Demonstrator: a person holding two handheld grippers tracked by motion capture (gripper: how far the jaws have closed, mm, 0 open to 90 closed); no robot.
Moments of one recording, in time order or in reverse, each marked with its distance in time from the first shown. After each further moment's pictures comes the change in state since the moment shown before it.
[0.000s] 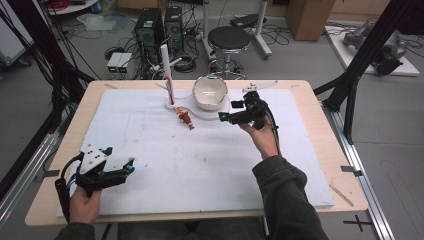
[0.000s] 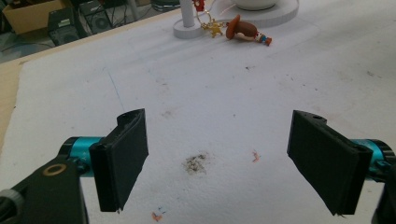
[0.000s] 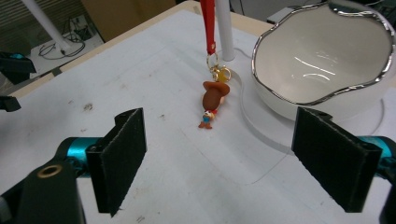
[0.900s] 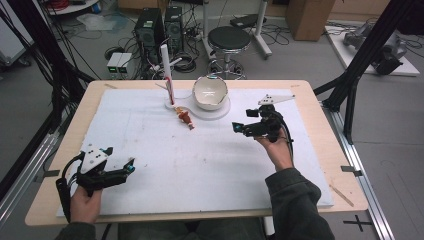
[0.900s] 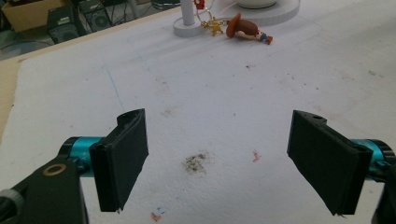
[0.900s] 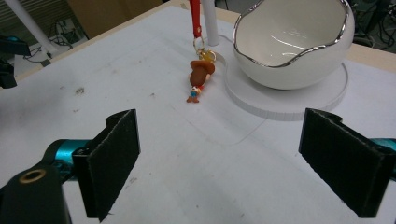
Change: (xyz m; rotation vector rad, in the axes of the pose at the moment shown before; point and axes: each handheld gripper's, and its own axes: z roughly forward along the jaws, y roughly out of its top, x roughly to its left) left arm 0.000 0.000 0.002 0.007 0.002 0.001; right arm -0.001 -0.038 -0.035 -0.025 -0.052 0.002
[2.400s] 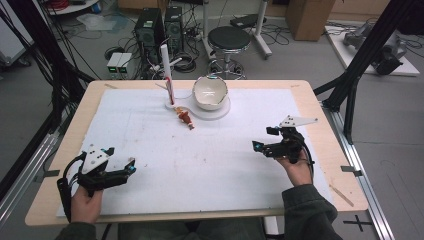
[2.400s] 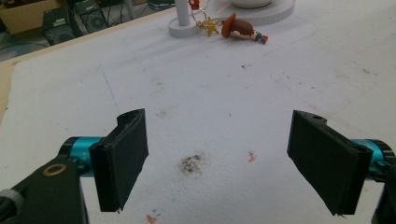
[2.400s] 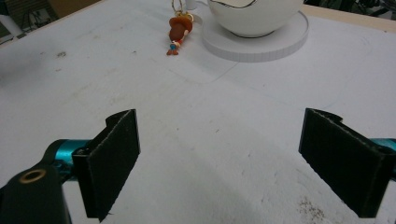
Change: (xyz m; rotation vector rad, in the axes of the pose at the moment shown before) left arm -0.002 0.000 0.001 -0.002 -0.013 0.005; right arm -0.004 -0.060 -0.048 0.009 -0.081 0.005
